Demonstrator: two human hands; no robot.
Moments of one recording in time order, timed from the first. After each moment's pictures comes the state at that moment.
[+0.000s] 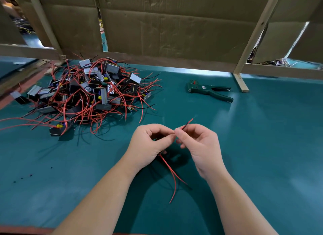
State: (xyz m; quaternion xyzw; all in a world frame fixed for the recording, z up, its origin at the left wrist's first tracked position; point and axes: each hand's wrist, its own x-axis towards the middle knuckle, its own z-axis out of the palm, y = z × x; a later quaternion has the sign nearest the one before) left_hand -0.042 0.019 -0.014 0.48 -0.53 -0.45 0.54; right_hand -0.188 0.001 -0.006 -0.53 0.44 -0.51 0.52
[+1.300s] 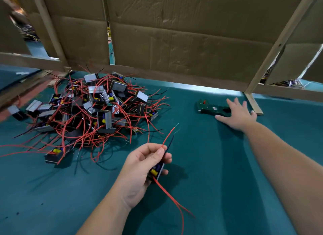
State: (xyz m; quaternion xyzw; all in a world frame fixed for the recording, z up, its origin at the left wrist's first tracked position) left_hand -0.019 0.007 -0.006 0.43 -0.28 -0.61 0.60; right_hand -0.276 -0.244 -0.001 -0.70 0.71 -0.02 0.07
